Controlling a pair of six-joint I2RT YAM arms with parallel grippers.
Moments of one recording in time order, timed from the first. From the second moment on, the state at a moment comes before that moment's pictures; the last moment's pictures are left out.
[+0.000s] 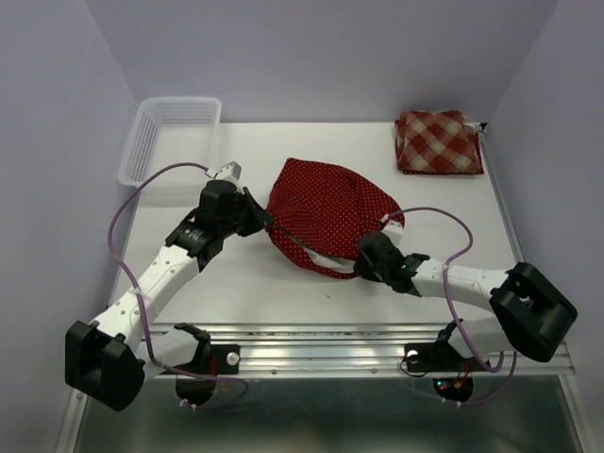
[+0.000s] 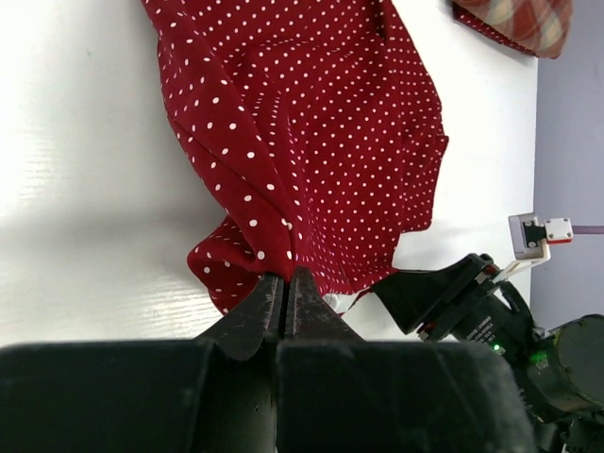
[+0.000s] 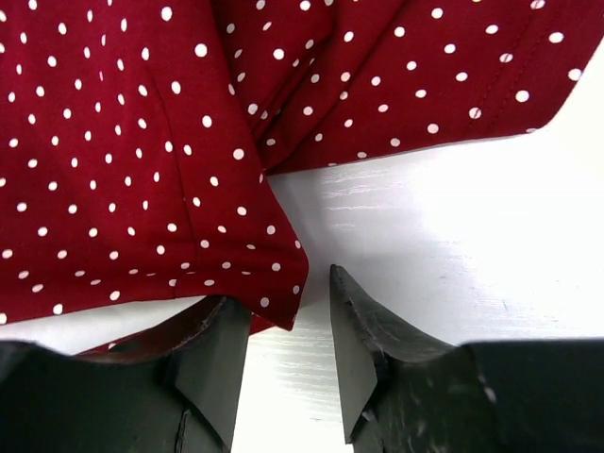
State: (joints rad) left arm -0.44 1.09 0.85 -0.32 0.11 -0.73; right arm 0.77 1.35 0.56 -0.12 0.37 0.93
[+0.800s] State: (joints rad) left arm -0.44 0.99 0.79 -0.36 0.06 -0.80; right arm 0.77 1.29 0.53 -0.06 0.17 0.72
